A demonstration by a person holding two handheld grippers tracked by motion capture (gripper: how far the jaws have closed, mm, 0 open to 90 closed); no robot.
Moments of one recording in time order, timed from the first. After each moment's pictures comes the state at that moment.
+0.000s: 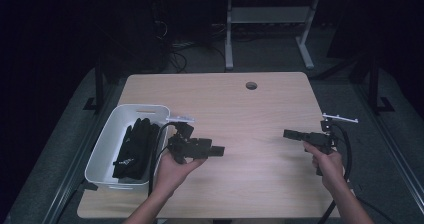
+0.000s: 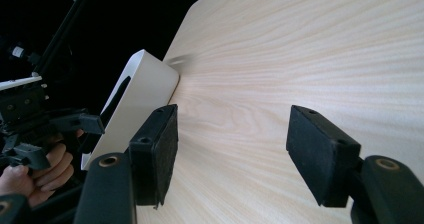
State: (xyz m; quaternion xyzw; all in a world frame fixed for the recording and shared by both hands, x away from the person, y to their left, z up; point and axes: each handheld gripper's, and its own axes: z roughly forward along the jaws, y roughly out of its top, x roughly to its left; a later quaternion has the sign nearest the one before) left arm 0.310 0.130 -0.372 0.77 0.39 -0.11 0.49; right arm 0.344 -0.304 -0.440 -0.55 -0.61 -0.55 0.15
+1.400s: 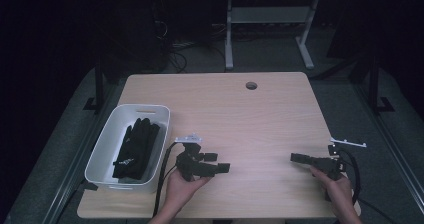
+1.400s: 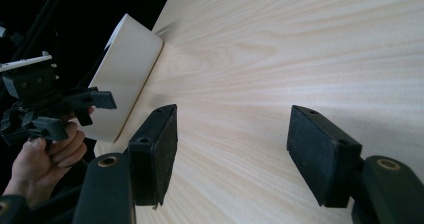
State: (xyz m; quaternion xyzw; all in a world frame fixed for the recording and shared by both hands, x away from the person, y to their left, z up) left arm 0.288 0.117 -0.426 0.77 0.38 -0.10 0.50; right arm 0.290 -0.323 -0.480 -0.56 -0.61 -0.54 0.14
